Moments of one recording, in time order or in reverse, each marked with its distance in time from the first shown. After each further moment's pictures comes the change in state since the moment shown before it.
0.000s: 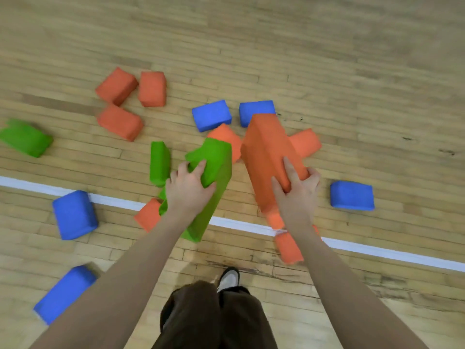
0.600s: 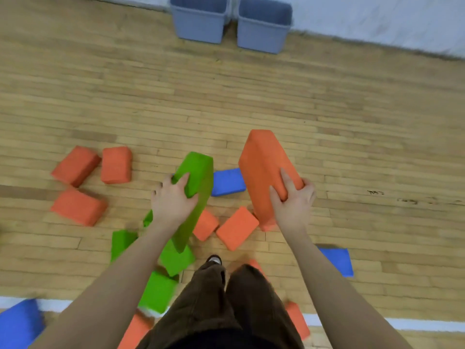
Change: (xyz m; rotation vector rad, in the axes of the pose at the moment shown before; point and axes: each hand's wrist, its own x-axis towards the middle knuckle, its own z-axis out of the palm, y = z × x) left_hand 0.294 0.161 -0.096 0.008 0.027 0.043; right_hand 0.330 -0.055 -0.051 -0.021 0.074 0.091
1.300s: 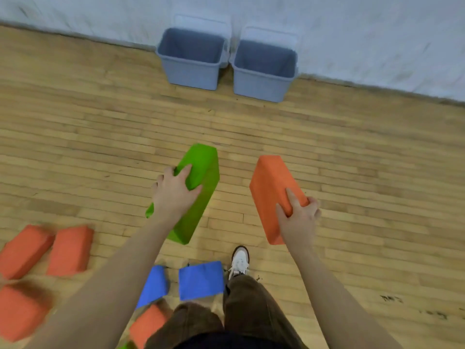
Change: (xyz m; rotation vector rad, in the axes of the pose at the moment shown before) left_hand 0.490 0.281 -0.050 -0.015 0.065 -0.031; right_hand 0.553 -0.022 0.043 -0.086 -0.052 0.037
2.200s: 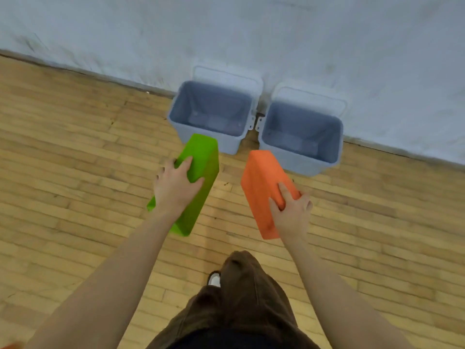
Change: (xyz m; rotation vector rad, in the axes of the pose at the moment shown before) left_hand 0.663 0.090 -0.120 0.012 0.066 -0.106; right_hand 0.596 -0.356 0.154 -0.046 -0.146 -0.134
